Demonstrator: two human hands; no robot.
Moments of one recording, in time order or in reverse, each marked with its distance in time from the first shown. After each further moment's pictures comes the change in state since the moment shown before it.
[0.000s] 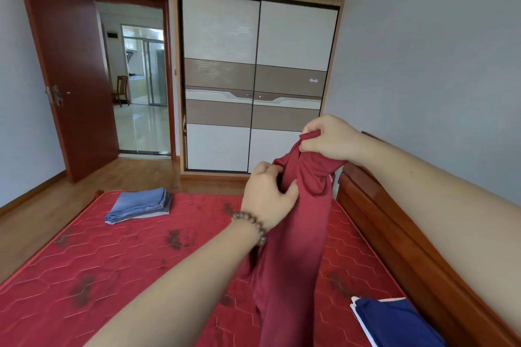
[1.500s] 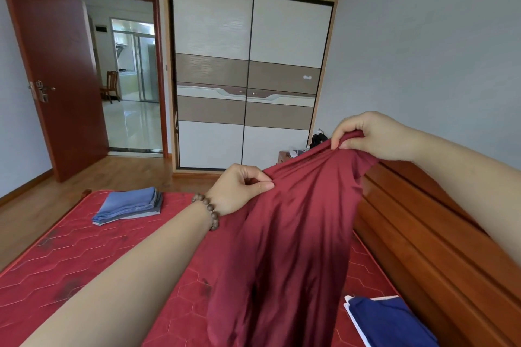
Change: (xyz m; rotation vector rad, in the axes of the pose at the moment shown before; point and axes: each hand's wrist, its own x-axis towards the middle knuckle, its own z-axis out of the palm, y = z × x) left_hand 0.035 -0.045 -0.024 -0.421 -0.409 -0.034; right_hand -0.018 0.056 -0.058 -0.116 -0.146 -0.205
